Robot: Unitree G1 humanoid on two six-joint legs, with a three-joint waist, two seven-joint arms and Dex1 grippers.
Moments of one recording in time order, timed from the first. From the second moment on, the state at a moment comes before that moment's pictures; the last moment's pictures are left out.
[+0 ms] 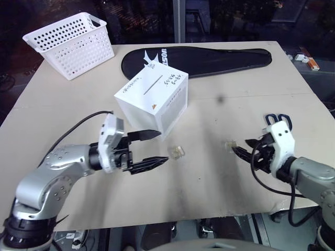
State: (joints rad) left arm 0.00 0.83 0.24 -0.48 -0.84 0.58 -1.05; right arm -0.13 -0.45 -0.26 -0.91 0.70 1.45 0.25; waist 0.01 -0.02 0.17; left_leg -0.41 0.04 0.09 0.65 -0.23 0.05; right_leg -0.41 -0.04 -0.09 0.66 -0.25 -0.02
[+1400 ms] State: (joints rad) left arm 0.00 0.85 0.23 -0.58 -0.87 0.63 -1.00; right arm -0.17 -0.39 -0.10 -0.84 0.50 1.49 0.13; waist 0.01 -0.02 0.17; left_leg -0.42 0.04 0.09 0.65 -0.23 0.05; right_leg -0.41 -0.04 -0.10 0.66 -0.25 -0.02
